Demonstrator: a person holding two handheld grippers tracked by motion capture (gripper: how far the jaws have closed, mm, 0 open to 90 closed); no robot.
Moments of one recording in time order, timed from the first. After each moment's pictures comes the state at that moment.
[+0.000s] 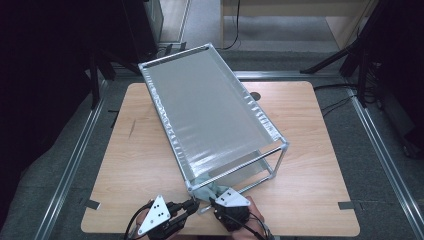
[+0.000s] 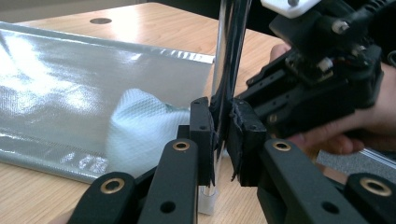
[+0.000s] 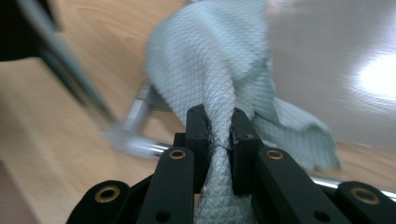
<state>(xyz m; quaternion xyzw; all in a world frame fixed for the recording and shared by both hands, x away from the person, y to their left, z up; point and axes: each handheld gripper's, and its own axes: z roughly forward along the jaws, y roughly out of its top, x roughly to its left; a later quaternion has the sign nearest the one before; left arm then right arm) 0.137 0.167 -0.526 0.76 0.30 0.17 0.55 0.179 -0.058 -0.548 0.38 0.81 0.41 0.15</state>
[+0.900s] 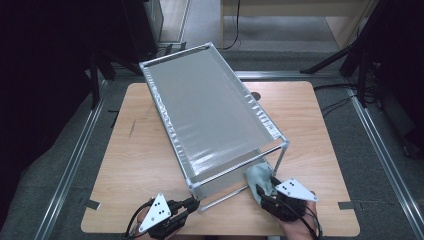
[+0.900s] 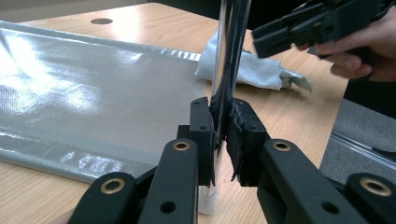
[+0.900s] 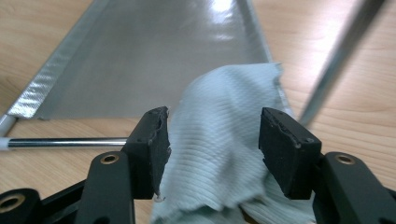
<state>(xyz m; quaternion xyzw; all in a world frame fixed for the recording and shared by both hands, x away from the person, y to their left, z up) 0.141 0.166 -0.526 0.76 0.30 0.17 0.55 0.196 -0.175 -0.520 0.45 0.75 0.42 0.22</state>
